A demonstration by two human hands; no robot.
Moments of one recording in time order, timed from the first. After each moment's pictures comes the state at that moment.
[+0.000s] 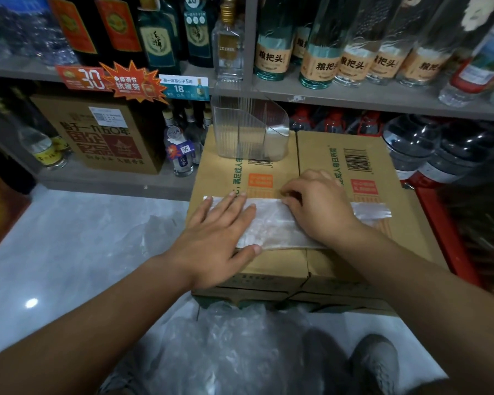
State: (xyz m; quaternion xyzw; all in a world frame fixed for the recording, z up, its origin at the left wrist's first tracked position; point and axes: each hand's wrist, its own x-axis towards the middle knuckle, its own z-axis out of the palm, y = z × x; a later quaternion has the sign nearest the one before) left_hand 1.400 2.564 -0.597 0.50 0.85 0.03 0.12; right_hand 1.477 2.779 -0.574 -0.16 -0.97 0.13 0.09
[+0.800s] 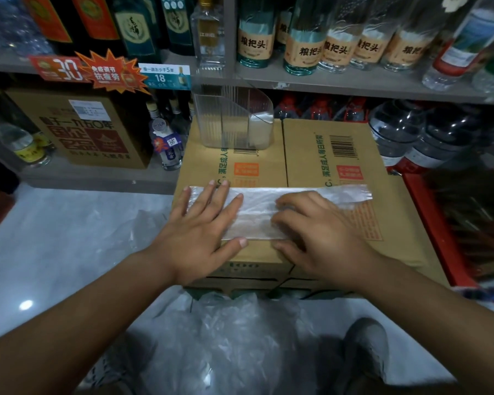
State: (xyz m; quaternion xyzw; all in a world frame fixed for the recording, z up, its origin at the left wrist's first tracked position) left_hand 1.405 2.558 -0.601 0.50 0.86 0.00 0.09; right_hand 1.554 2.770 -0.581 0.02 -0.99 0.11 0.09
